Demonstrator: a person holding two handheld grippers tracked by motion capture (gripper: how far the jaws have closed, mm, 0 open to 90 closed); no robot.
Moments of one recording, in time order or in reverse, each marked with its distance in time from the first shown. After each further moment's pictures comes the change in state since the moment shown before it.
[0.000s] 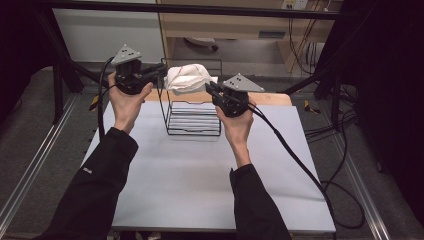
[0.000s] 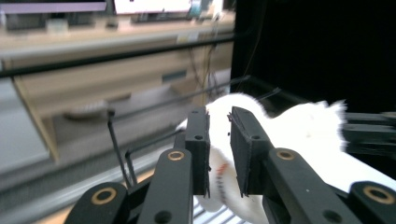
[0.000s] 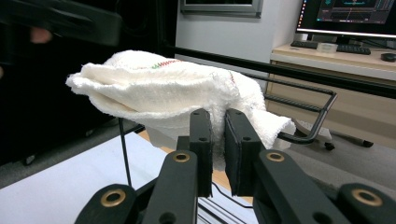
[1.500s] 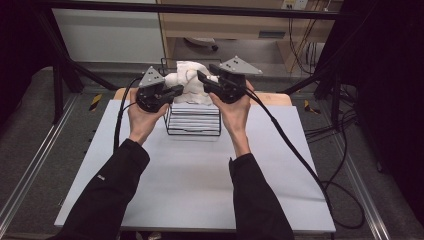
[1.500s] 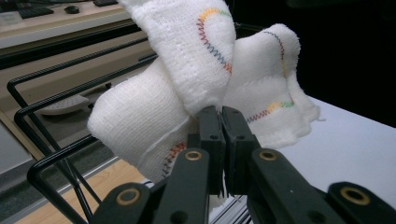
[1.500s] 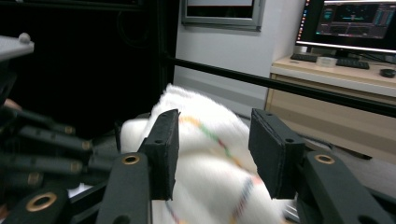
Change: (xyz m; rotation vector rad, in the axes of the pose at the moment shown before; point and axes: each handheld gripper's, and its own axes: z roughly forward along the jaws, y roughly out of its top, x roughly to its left) left arm -0.029 -0.044 0.025 0.067 -0.092 0.151; right arm 0.000 0.040 0.012 -0.024 0.003 -0.009
